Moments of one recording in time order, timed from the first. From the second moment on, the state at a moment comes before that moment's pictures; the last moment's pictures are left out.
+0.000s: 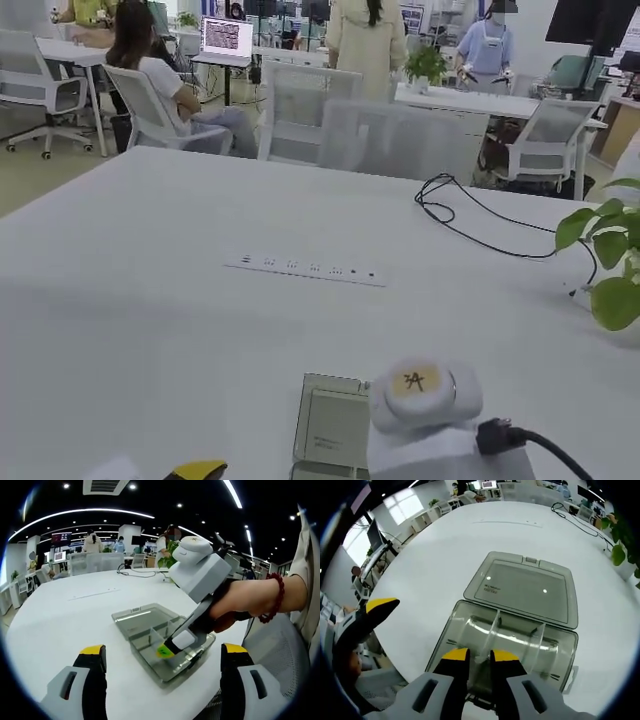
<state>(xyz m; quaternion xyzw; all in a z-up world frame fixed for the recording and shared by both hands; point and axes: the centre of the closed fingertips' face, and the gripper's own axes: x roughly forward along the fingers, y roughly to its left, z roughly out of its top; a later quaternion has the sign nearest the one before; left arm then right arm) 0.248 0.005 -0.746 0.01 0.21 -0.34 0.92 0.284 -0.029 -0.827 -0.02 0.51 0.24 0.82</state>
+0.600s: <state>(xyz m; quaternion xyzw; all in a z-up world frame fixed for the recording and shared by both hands) 0.246 0.007 -0.742 0.01 0.21 -0.33 0.92 0.279 -0.043 -0.800 0.00 0.49 0.26 0.83</state>
